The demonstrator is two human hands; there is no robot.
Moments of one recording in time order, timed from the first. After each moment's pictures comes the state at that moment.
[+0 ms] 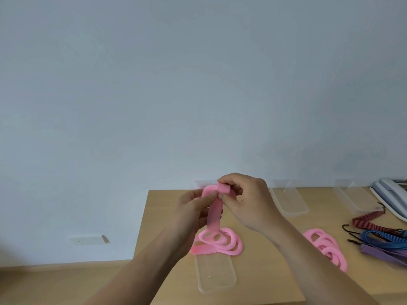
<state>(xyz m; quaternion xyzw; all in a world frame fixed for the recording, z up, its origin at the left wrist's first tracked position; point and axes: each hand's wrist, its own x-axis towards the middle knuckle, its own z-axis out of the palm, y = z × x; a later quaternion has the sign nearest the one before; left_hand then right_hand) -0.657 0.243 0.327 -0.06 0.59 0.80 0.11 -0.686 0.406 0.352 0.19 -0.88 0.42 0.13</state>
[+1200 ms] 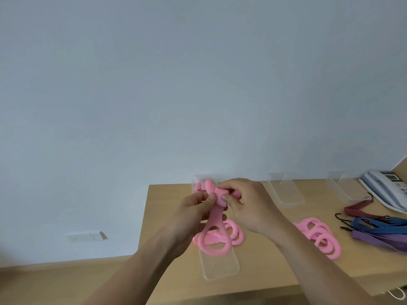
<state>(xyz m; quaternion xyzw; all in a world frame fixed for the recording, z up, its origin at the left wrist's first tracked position) -0.646 0.216 0.307 0.00 0.60 0.78 0.19 -0.661 0.389 0.350 0.16 -0.93 0.33 0.07</state>
